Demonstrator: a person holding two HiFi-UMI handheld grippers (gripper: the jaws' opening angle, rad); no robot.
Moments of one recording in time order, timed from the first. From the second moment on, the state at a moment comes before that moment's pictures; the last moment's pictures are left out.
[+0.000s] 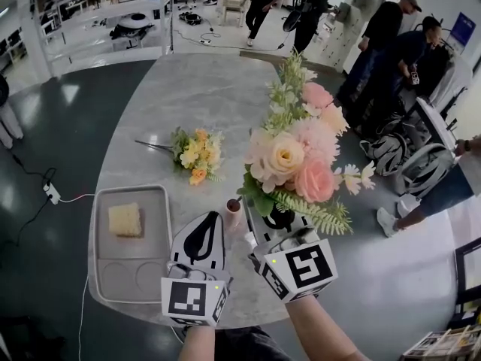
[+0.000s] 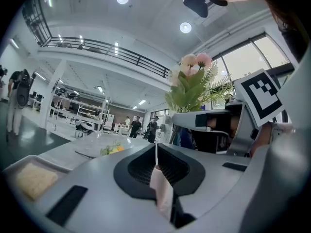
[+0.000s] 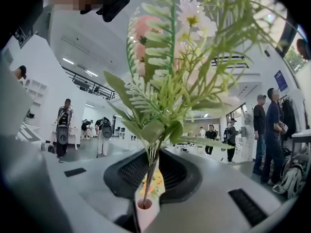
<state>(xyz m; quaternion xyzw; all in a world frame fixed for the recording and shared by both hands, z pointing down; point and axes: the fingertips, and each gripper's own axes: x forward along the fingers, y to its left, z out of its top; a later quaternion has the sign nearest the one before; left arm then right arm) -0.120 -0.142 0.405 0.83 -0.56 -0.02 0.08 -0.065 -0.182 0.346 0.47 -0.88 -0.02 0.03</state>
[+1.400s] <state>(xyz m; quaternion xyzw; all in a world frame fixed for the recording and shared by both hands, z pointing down) -0.124 -0.134 0.361 0.84 -0.54 -0.02 0.08 -0.072 -0.158 0.309 0.42 -0.91 0.00 0.06</state>
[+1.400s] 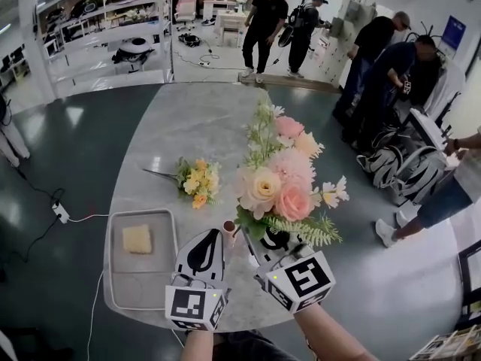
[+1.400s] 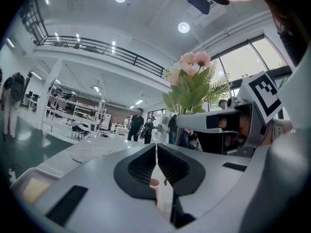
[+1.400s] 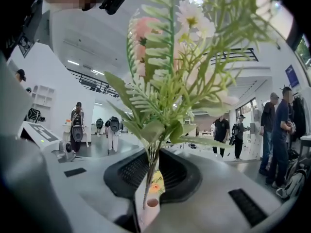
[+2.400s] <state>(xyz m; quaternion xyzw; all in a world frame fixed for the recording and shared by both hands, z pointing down) -0.105 -0.089 0.344 0.84 -0.53 -0.03 0.10 -0.072 -0.090 0.339 0.35 -0.93 0.07 0.12</state>
